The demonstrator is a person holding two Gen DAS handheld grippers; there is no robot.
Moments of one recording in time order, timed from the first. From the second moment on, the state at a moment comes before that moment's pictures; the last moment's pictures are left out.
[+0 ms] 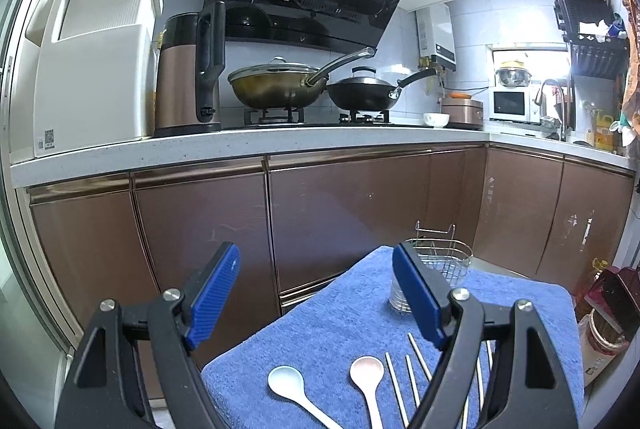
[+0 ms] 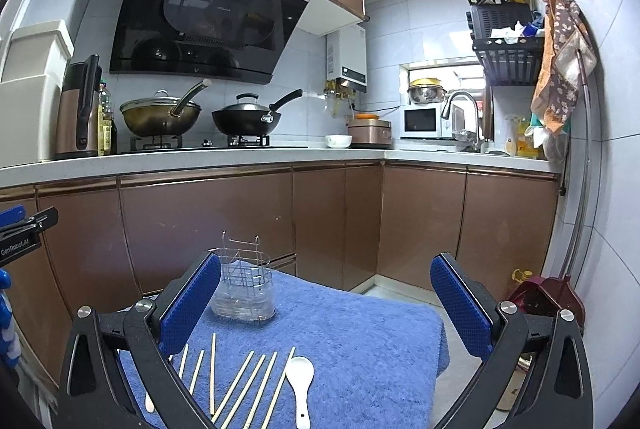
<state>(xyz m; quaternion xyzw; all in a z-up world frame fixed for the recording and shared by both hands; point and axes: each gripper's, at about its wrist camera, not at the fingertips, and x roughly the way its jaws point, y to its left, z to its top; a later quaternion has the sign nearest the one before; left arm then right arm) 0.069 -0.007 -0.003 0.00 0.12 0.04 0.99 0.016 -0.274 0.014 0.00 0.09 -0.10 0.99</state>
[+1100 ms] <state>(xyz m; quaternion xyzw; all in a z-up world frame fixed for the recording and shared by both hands) 0.178 0.012 -0.094 -0.09 0.37 -0.09 0.92 0.086 -0.318 -0.052 0.08 0.26 -0.03 0.96</state>
